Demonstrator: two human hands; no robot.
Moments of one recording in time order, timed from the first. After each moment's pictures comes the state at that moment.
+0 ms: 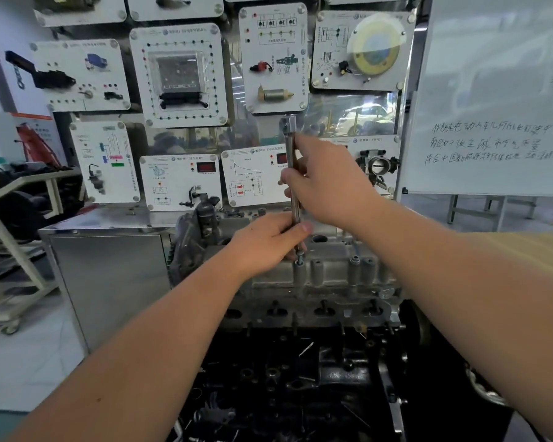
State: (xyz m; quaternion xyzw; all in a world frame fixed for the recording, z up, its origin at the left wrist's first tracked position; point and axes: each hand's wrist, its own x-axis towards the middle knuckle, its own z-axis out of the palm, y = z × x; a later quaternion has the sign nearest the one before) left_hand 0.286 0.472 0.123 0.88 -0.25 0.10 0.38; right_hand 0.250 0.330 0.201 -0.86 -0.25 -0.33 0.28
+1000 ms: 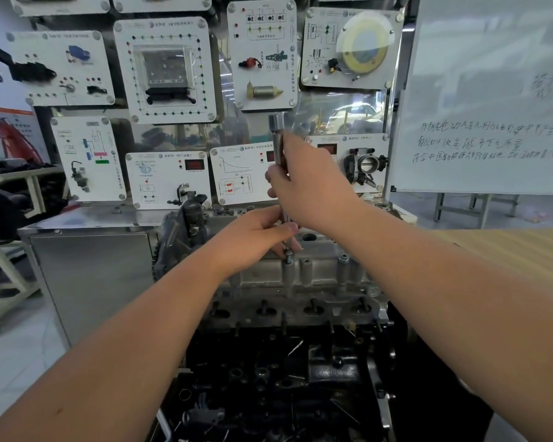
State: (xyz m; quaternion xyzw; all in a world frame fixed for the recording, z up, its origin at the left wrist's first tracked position) left_hand 0.287 0.477 0.126 0.85 -0.29 0.06 0.43; right_hand 0.247 0.339 0.197 -0.88 -0.23 -0.32 0.27
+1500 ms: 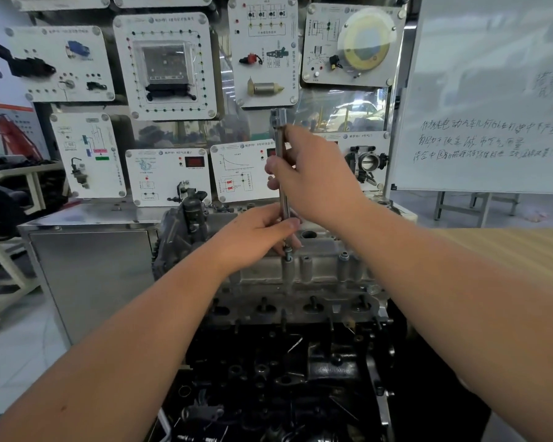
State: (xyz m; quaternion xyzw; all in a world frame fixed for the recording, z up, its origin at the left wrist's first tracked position) left_hand 0.288 0.477 0.123 0.86 -0.29 0.07 0.42; right_hand 0.249 0.334 0.196 -0.84 -0.24 -0.34 0.34
